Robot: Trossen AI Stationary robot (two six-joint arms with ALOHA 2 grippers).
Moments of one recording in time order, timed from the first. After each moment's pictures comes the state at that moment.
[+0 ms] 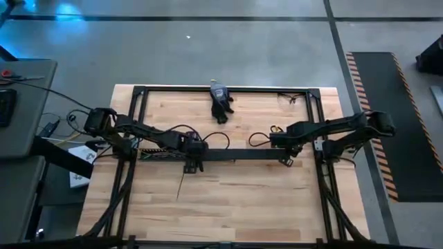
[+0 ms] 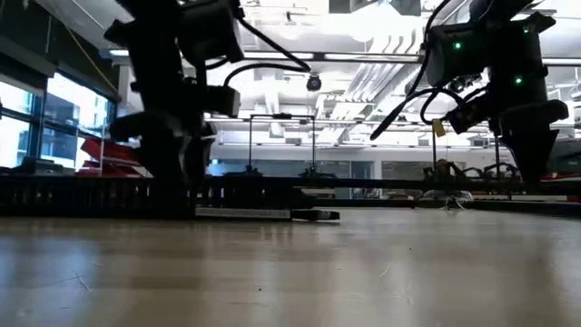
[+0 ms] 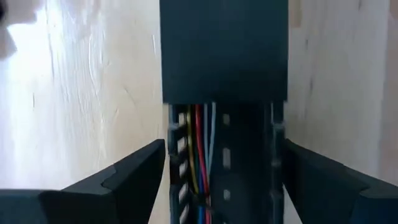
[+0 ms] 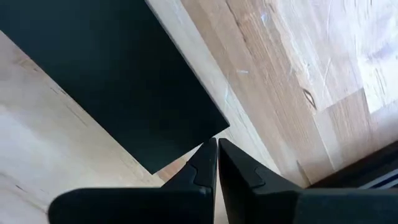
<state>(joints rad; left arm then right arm) -0.09 1.65 0.91 -0.52 -0.21 -0.02 -0.04 1.33 0.74 -1.09 0.05 0.52</state>
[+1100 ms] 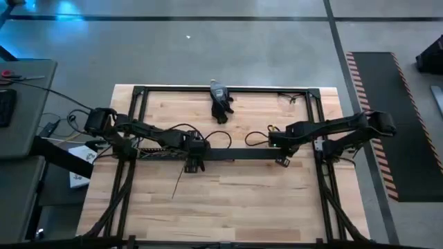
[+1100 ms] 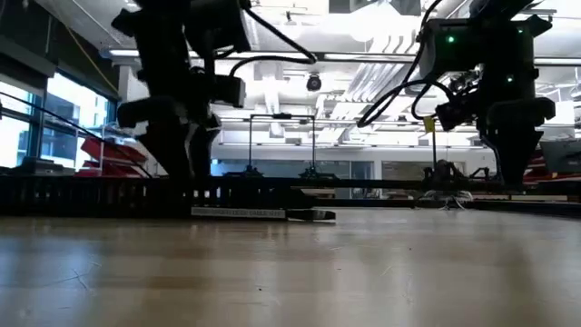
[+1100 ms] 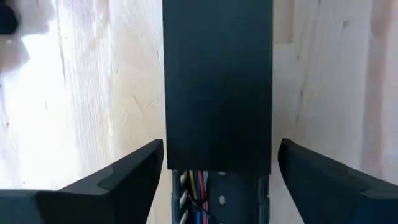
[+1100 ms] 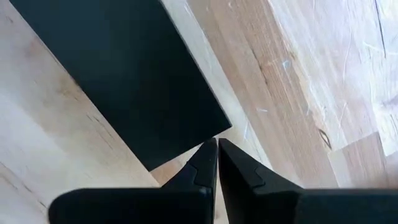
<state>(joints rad) -0.09 1.65 1.00 -0.67 -0.20 -0.02 -0.04 1.33 0.74 -0.98 0.04 0.46</state>
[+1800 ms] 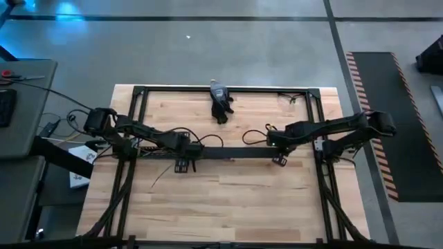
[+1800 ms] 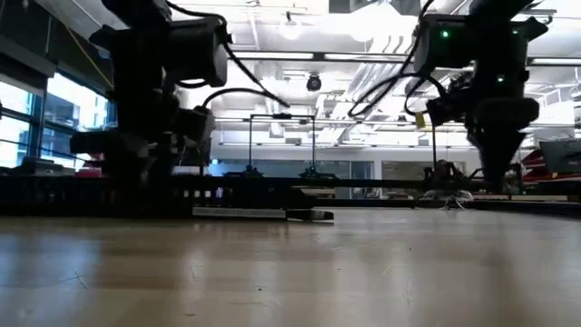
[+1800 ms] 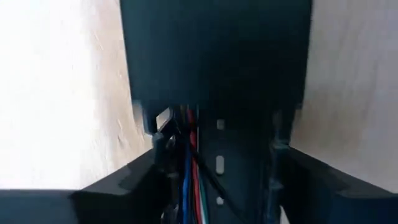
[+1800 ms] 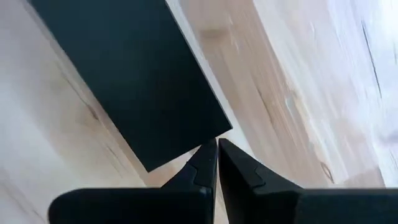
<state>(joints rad) -0.08 1.65 0.88 -0.68 -0.25 -0.02 -0.04 1.33 0.74 -0.85 0.07 0.42</state>
